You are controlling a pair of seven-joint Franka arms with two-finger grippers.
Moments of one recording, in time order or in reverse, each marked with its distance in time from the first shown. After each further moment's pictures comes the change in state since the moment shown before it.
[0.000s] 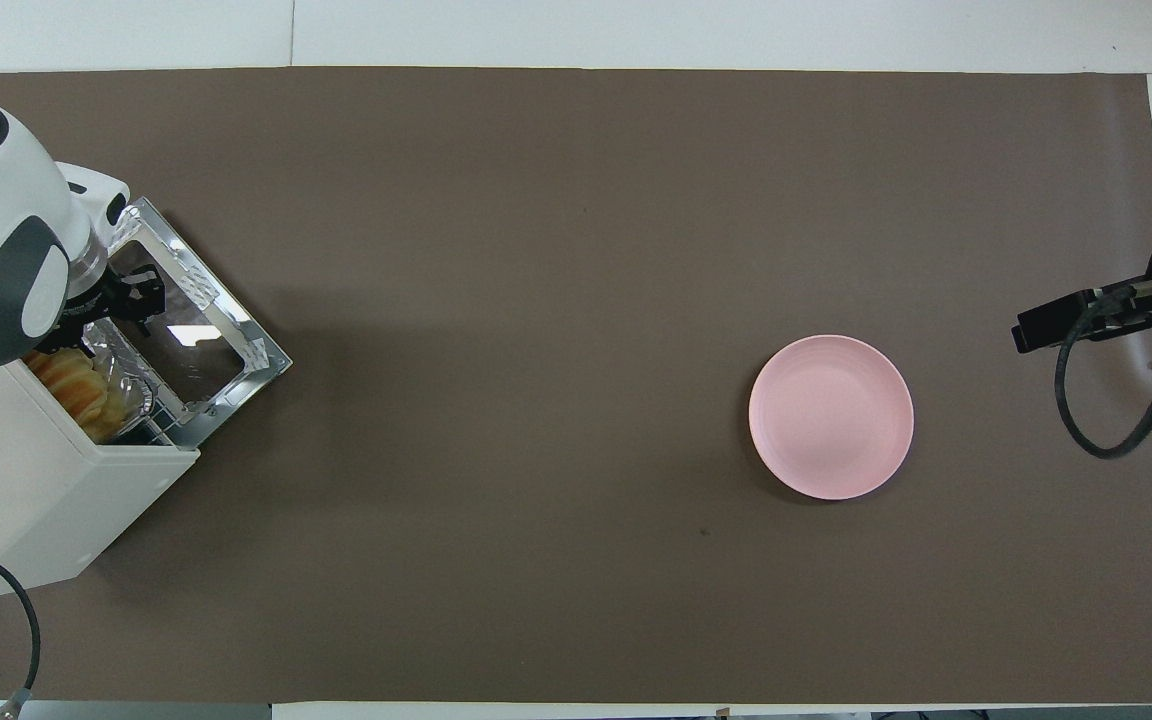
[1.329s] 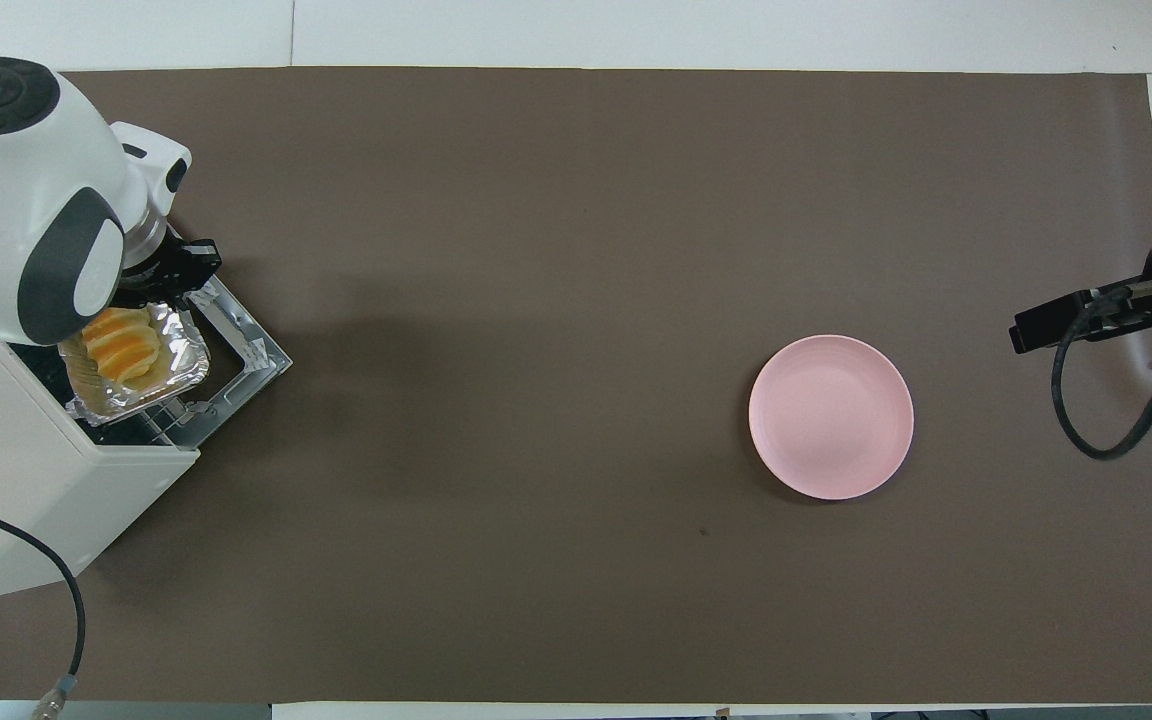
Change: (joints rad) left arm -0.224 0.054 -0.020 0.135 -0.169 0.024 0.008; right arm 0.002 0.000 0.002 0.000 0.000 0.000 0.000
